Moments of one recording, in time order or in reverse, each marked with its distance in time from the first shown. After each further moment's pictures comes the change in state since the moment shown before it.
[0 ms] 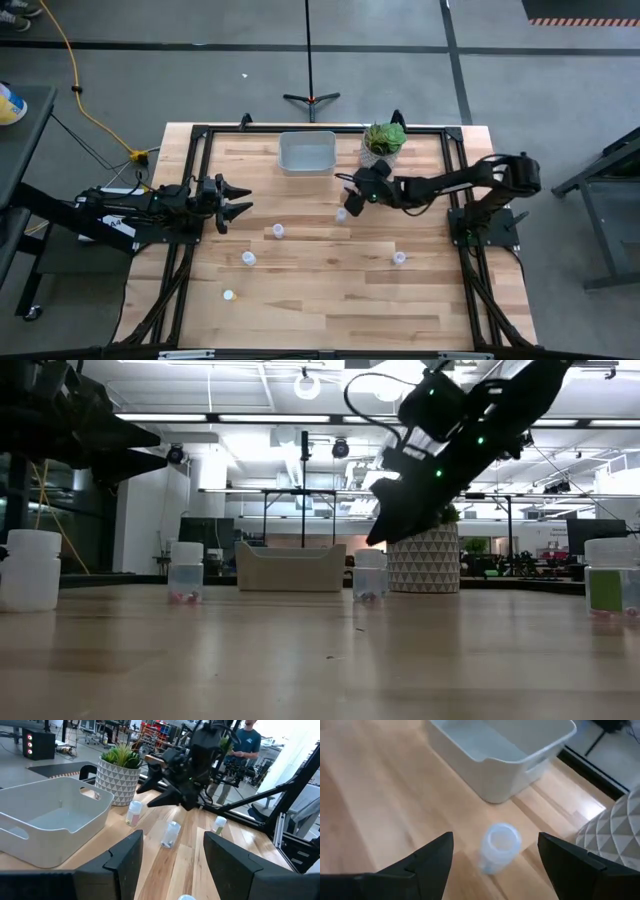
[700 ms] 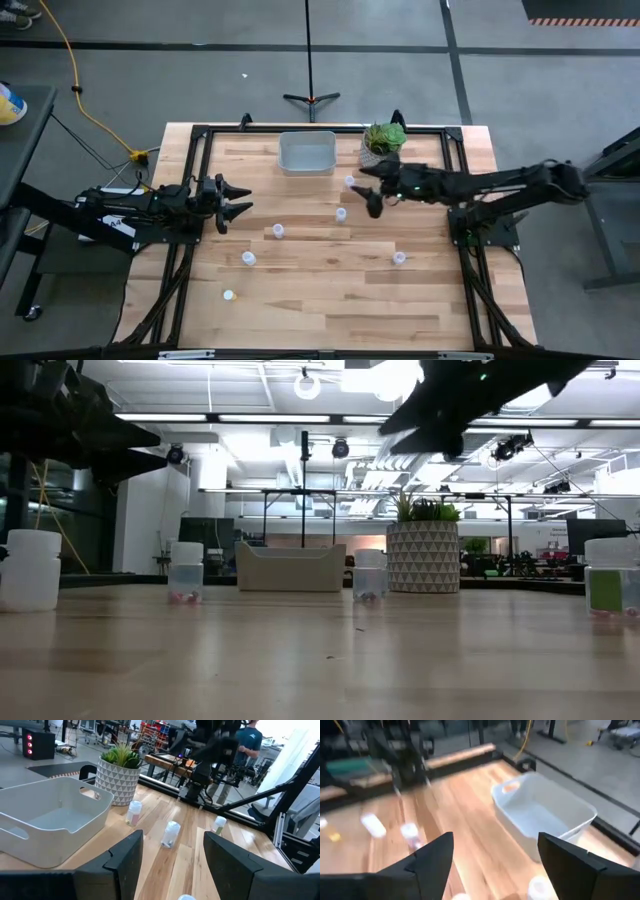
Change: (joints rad) left arm 0.000 0.000 0.000 0.000 0.001 0.000; right arm 0.066 -0.411 -0.016 -0.059 -0.189 -0.064
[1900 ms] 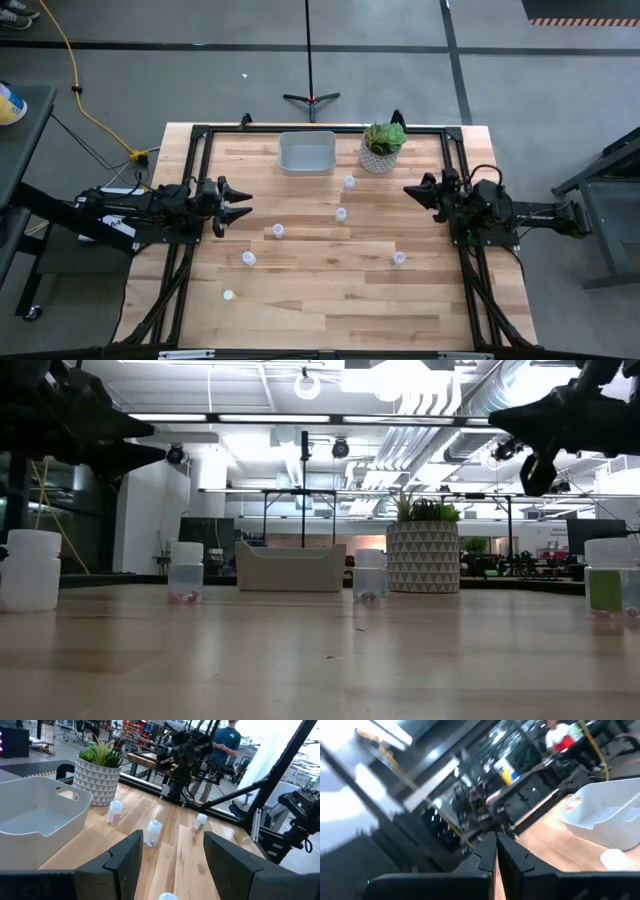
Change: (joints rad) left arm 0.000 0.000 0.000 0.023 0.095 -0.001; right arm -0.053 -1.038 -0.697 0.242 -0.227 0.493
